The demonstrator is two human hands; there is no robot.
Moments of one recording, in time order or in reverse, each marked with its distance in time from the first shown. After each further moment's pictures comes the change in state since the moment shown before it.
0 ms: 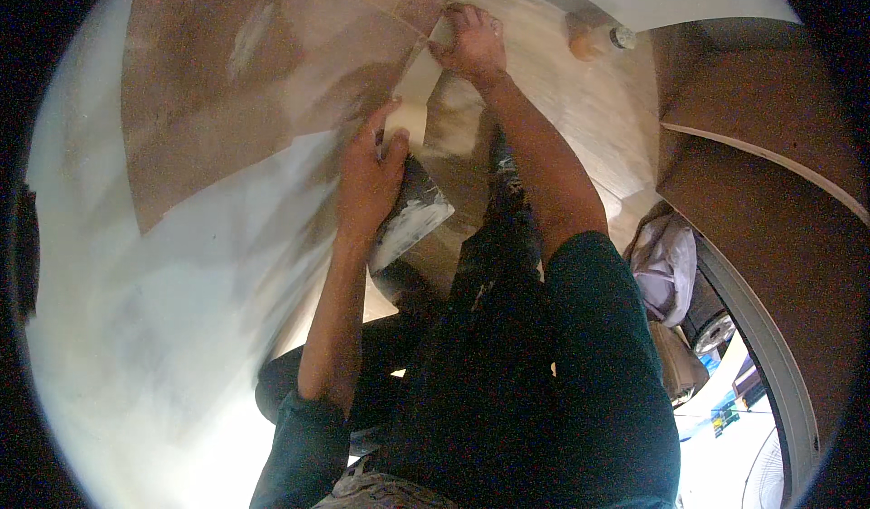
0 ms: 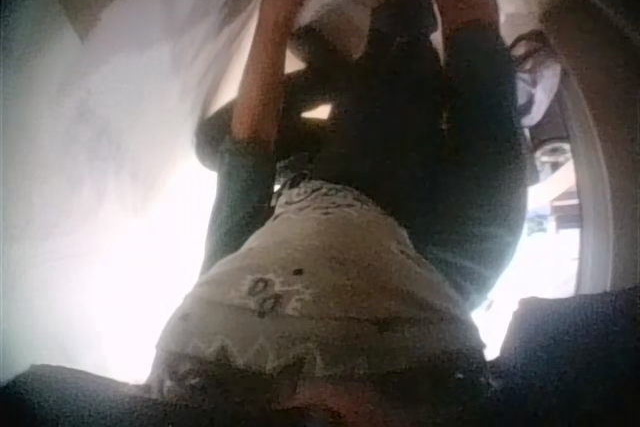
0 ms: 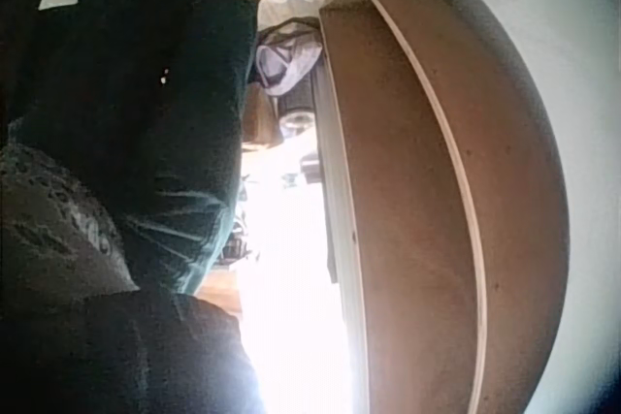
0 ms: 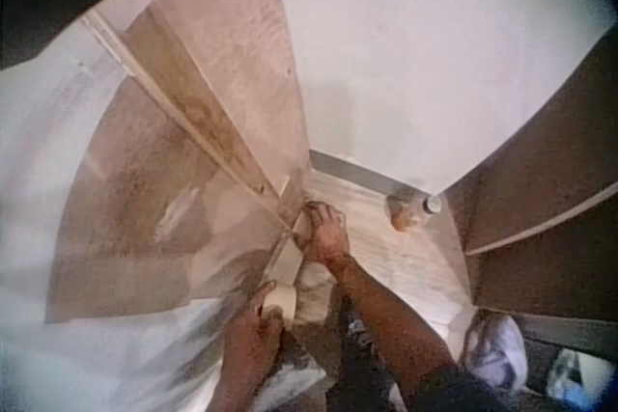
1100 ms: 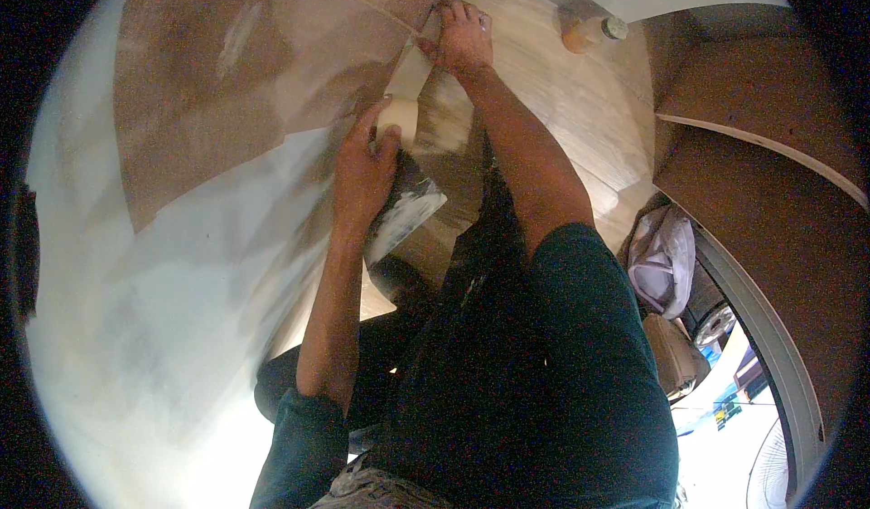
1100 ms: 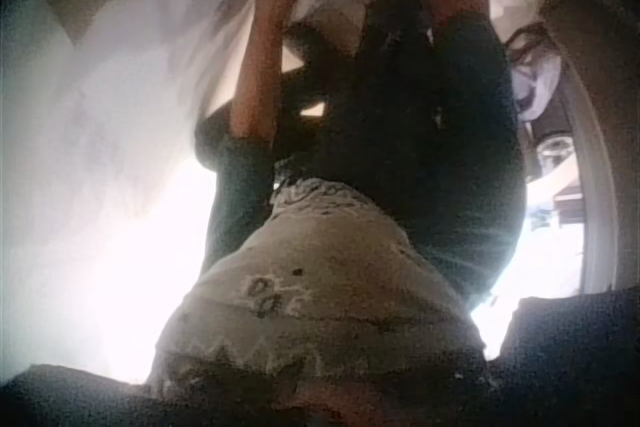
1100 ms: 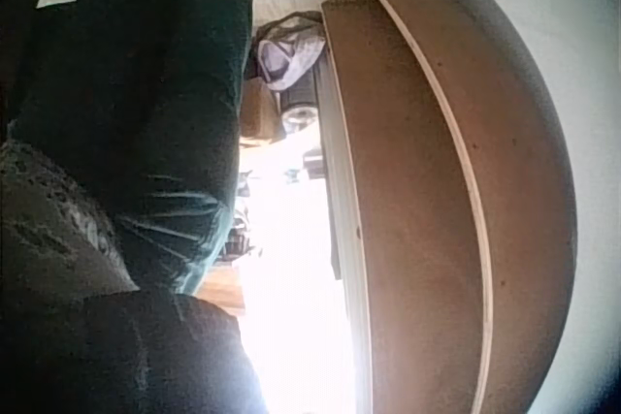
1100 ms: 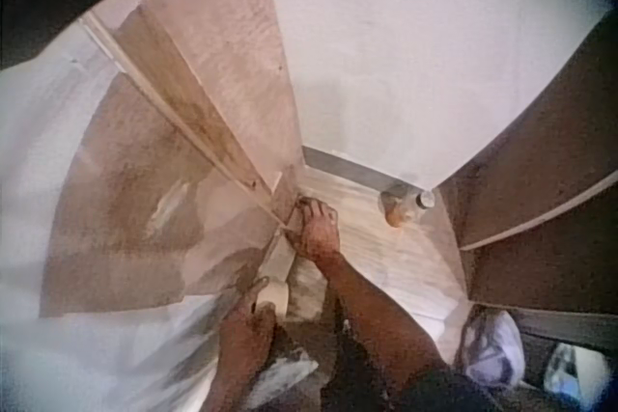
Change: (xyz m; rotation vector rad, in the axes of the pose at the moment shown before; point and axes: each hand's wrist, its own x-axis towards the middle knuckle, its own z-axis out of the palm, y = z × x) left_hand -0.001 -0.012 0.005 0.000 0.010 0.013; right_hand 0.000 -0.009 0.005 -0.132 -0.055 0.060
